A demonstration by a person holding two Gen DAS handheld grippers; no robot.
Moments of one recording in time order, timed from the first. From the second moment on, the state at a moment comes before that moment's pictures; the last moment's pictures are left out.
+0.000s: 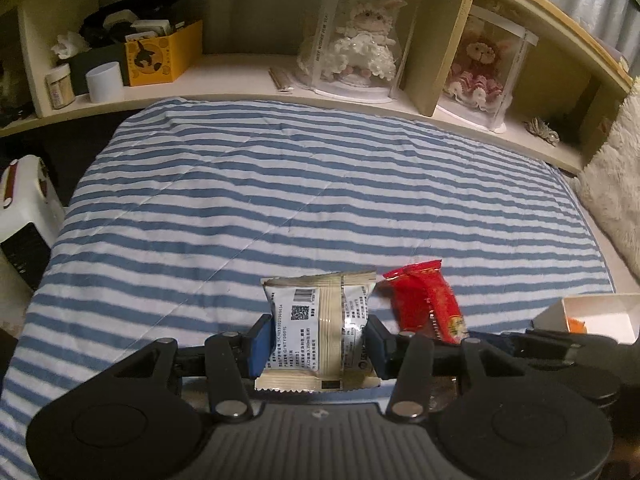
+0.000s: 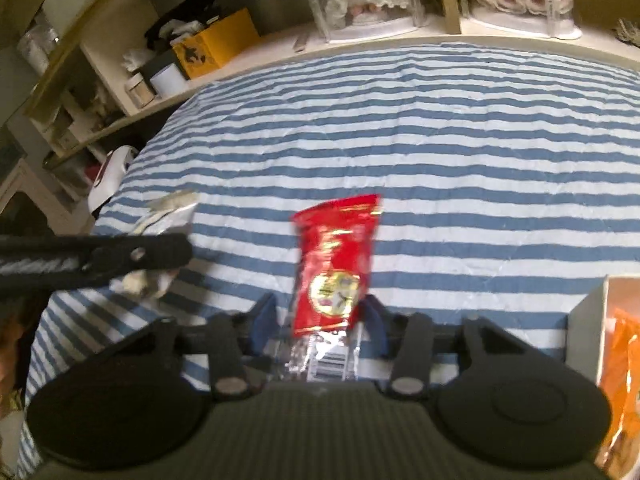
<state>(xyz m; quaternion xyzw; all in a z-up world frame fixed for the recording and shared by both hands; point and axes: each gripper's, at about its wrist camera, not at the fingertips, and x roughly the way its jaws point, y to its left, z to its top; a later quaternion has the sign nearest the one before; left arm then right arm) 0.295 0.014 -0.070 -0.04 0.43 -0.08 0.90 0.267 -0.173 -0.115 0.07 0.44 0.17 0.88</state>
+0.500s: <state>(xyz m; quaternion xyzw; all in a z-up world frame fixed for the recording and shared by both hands) 0.233 0.002 -0.037 -0.05 0.41 -0.11 0.90 0.182 -0.231 -0.051 0.06 0.40 0.21 0.89</state>
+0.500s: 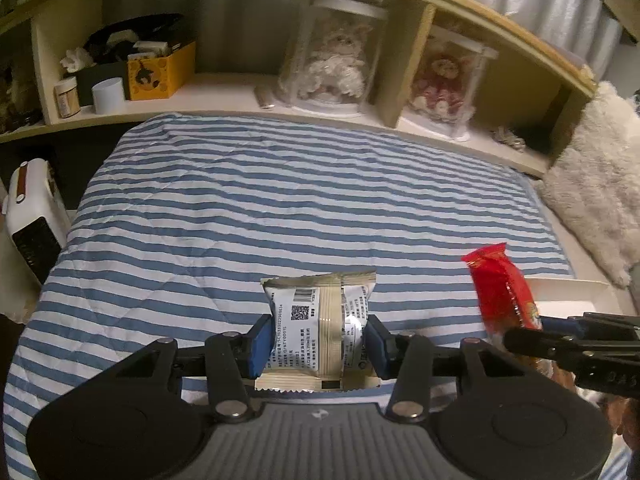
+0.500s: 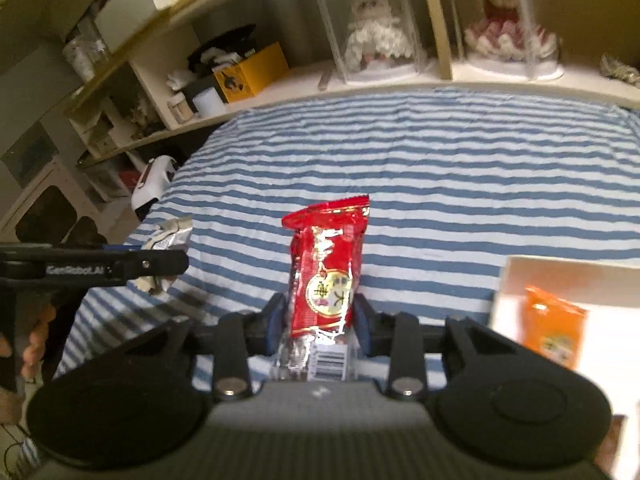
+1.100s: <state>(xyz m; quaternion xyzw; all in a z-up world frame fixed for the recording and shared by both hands) 0.194 -0.100 -0.006 -0.06 0.39 -0.19 0.90 0.105 -0.363 -0.010 0.08 0.35 0.15 0.92</state>
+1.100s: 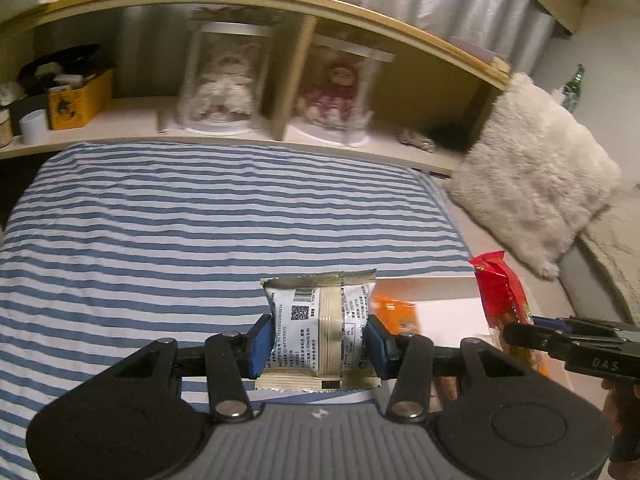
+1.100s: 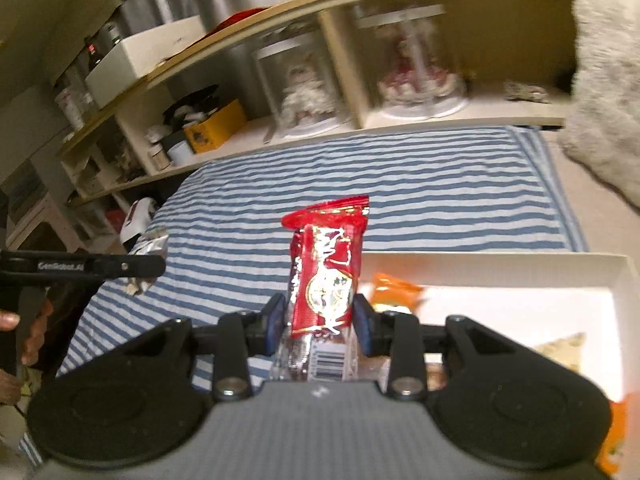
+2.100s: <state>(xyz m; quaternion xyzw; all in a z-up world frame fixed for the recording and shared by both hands) 0.216 -0.269 -0.070 -0.07 0.44 -0.29 0.85 0.127 -0.490 -0.080 -0.10 0.35 -0.05 0.93</state>
